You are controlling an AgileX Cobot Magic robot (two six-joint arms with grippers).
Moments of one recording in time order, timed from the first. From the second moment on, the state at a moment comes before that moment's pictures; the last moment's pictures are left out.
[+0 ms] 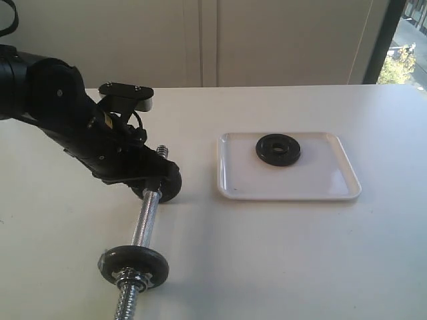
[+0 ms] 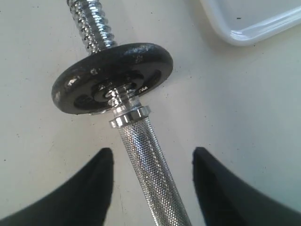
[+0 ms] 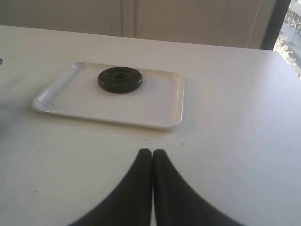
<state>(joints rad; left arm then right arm) -0.61 1.62 -1.10 -0.10 0.62 -0.08 0.19 0.01 -0.01 -0.08 0.34 0.03</state>
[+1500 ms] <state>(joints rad) -0.59 1.82 -1.10 -0.01 0.52 -0.10 0.19 0.01 -0.01 -0.08 0.34 0.03</state>
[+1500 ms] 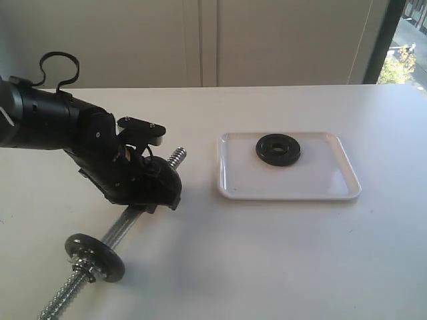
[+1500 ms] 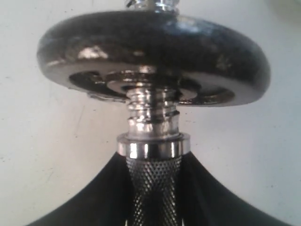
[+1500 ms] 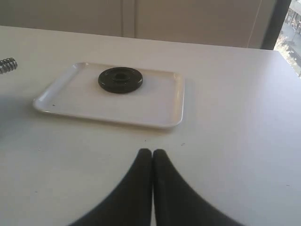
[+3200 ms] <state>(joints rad) -0.58 1.73 -1.09 0.00 0.57 0.03 0.19 0.01 0.00 0.13 0.16 0.16</state>
